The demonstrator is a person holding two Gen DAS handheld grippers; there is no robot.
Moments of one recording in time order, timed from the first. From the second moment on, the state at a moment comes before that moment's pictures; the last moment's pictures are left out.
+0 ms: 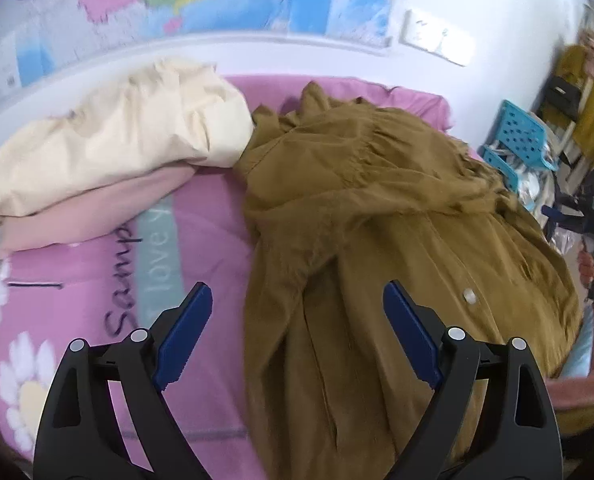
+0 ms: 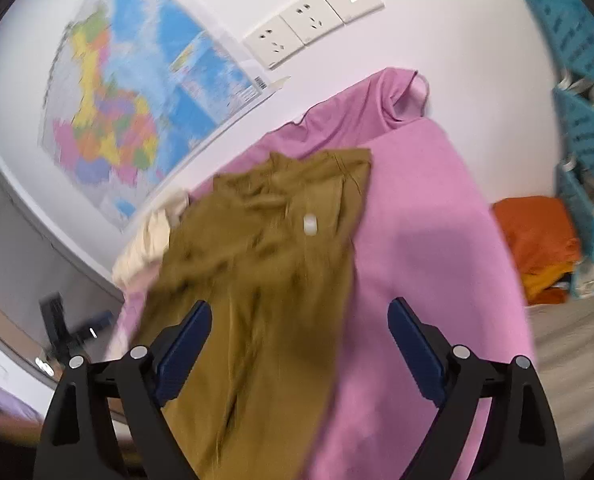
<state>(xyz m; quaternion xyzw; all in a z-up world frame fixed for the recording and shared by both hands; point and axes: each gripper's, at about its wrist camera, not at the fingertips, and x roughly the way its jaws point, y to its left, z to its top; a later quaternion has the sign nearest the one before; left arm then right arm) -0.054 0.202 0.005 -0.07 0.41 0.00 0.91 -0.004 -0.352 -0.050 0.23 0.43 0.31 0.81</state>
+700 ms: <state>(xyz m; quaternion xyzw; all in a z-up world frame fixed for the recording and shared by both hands) 0.053 0.184 -0.019 -0.07 0.42 -0.05 0.90 0.031 -0.298 -0.024 0.19 0.39 0.37 0.82</state>
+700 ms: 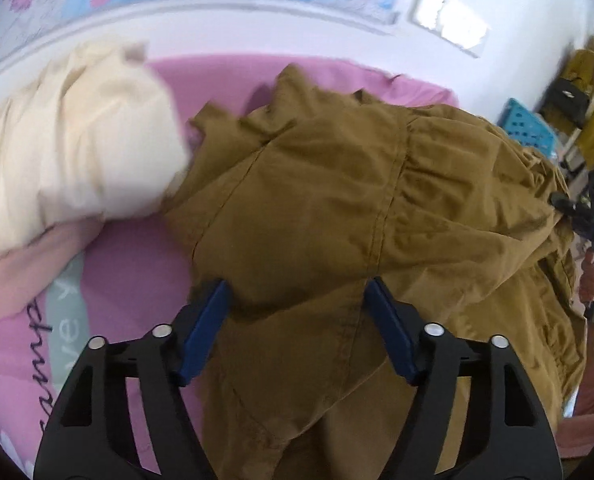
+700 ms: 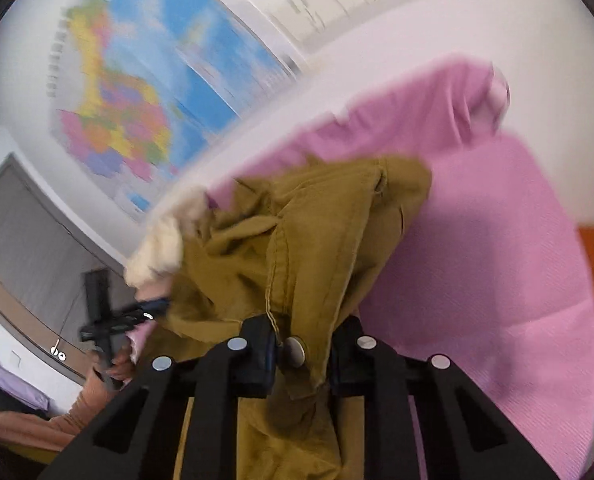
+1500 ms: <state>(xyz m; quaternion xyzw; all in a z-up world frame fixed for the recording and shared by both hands) -0.078 0.215 -0.015 -0.05 0.42 -0.02 0.91 -0.061 -0.331 -0.053 0.18 0.47 0.30 0.81</state>
